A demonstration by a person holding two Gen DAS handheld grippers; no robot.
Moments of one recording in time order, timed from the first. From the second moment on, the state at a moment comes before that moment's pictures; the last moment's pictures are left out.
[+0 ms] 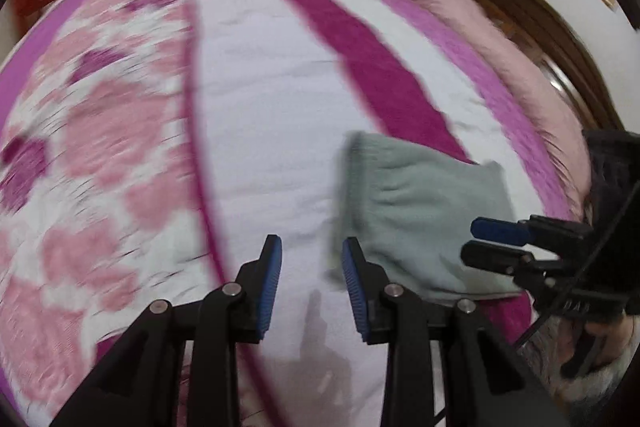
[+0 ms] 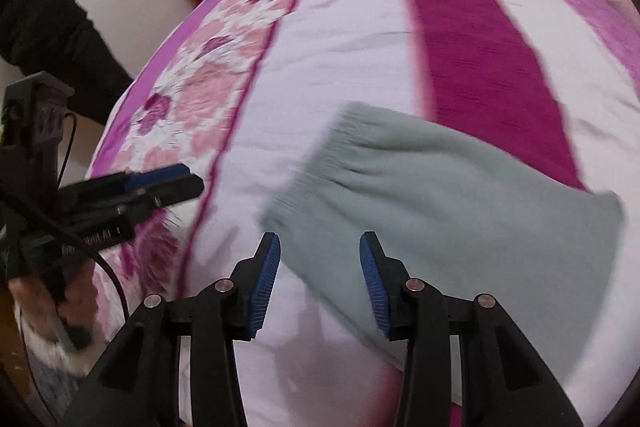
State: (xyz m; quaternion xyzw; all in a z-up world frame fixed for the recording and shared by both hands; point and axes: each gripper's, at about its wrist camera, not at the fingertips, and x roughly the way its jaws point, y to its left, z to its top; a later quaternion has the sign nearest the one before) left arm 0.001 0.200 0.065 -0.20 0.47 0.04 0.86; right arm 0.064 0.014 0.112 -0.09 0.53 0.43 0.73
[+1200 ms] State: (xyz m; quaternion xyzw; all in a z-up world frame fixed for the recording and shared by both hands) left arm 0.116 0.134 0.009 -0.16 0.52 0.02 0.84; right arm 0.274 -0.191 -0.009 0.24 0.56 0.39 0.69
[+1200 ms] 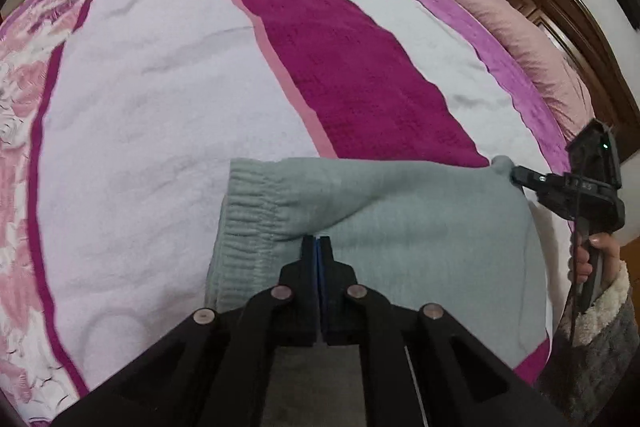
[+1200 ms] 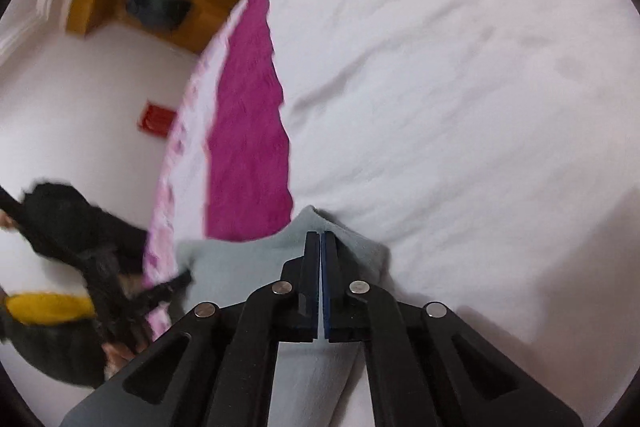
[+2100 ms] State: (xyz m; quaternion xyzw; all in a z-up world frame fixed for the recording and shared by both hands) left arm 0.076 0.106 0.031 -0.15 0.50 -0.02 0.85; right arm 0.238 -0.223 0.002 0.16 0.62 0.41 0.65
